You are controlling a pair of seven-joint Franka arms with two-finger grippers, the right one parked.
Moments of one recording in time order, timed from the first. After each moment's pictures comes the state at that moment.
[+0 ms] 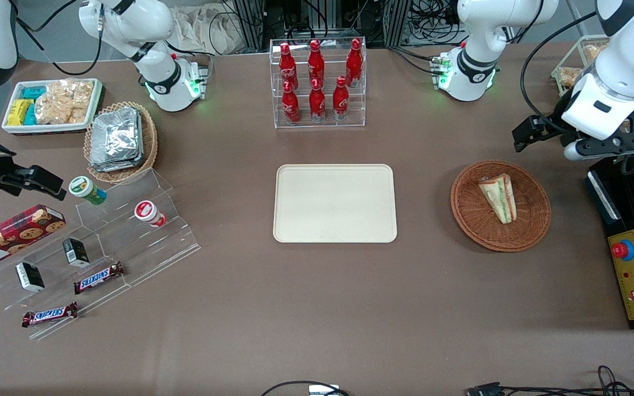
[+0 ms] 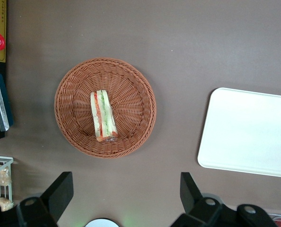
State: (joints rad) arm -0.08 -0.13 -0.08 -1.77 -0.01 1.59 -0.28
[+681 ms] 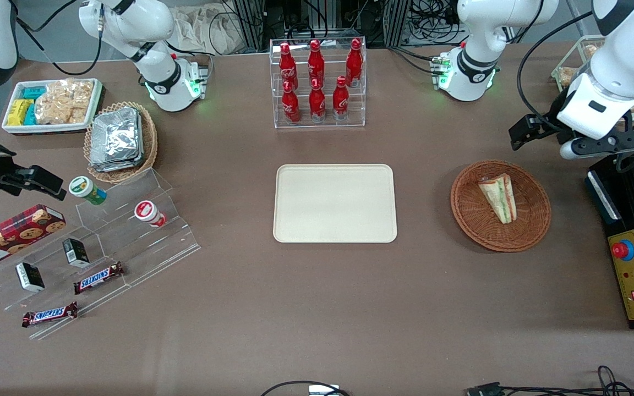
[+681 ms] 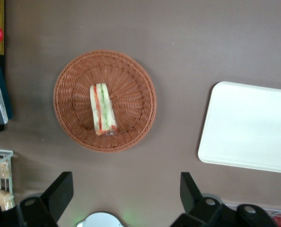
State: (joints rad) arm -0.08 -0.13 -0.09 -1.79 -0.01 1.57 -0.29
